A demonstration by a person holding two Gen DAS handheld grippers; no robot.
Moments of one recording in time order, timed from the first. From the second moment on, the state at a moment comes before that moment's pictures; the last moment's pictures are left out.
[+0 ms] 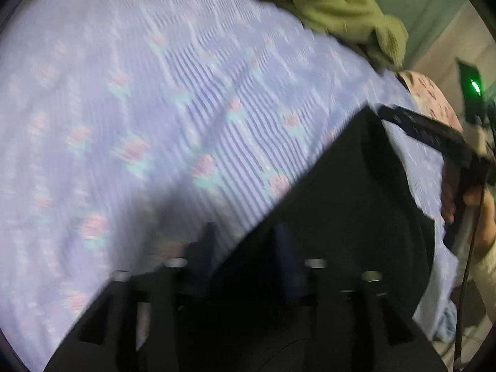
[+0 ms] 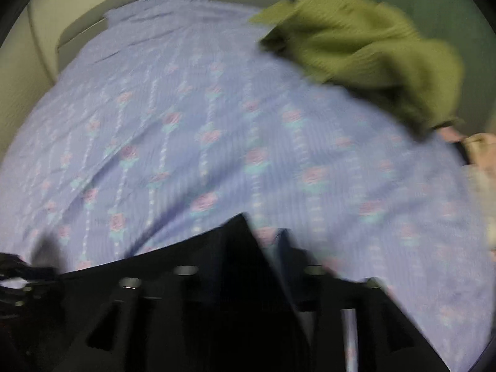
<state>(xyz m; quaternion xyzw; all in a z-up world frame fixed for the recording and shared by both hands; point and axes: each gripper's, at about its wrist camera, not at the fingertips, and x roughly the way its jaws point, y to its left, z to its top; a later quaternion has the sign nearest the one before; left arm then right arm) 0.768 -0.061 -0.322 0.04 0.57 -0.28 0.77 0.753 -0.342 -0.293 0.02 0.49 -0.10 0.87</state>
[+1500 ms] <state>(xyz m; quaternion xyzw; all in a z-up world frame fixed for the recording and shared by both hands) 0.644 0.201 -0.320 -0.04 0.60 -0.15 0.79 0.587 -0.039 -0.247 0.01 0.50 0.09 0.86</state>
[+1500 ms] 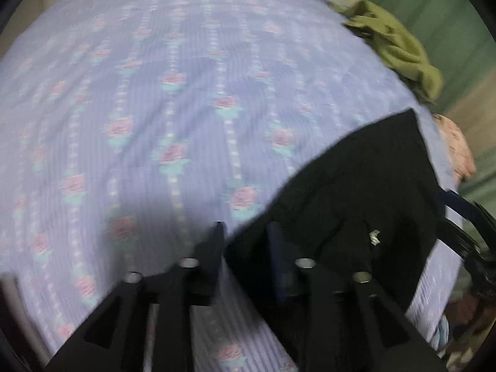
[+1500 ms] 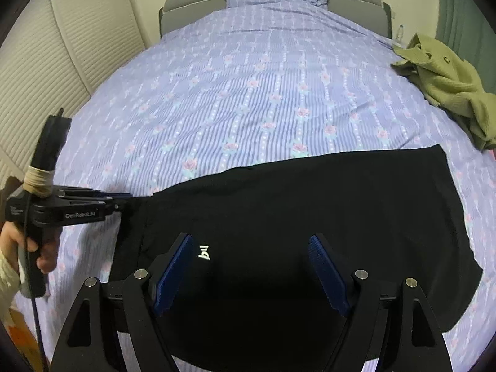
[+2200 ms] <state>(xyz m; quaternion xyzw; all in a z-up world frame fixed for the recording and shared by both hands) 0.439 -0.127 -0.242 0.26 0.40 -0.36 0.80 0.430 -0.295 -0.213 0.08 0.53 -0.11 0.84</state>
